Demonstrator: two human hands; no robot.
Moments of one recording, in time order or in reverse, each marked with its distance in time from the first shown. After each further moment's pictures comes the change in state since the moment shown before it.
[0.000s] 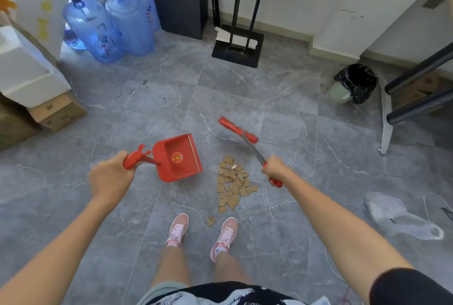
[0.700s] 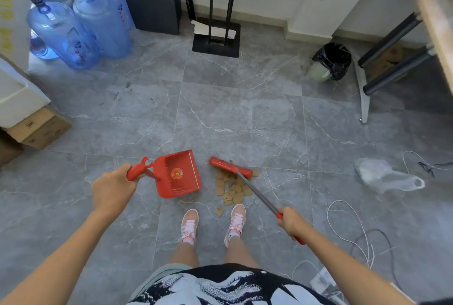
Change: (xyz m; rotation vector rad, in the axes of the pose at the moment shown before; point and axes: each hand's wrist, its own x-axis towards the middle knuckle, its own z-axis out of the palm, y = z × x) left_hand 0.003 -0.071 -0.006 0.011 -0.132 0.183; right_hand -0.104 0.106 0.146 -0.223 -0.021 0.033
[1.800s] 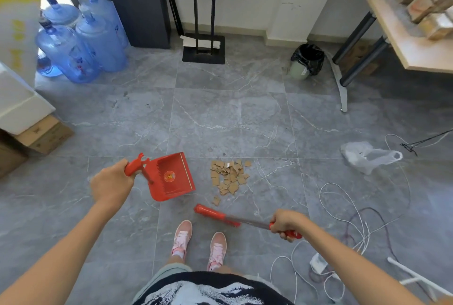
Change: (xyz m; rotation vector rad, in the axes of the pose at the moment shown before) left_hand -0.147 -0.009 -0.019 0.012 0.104 0.055; right_hand -0.124 0.064 0.089 0.136 -0.345 0.128
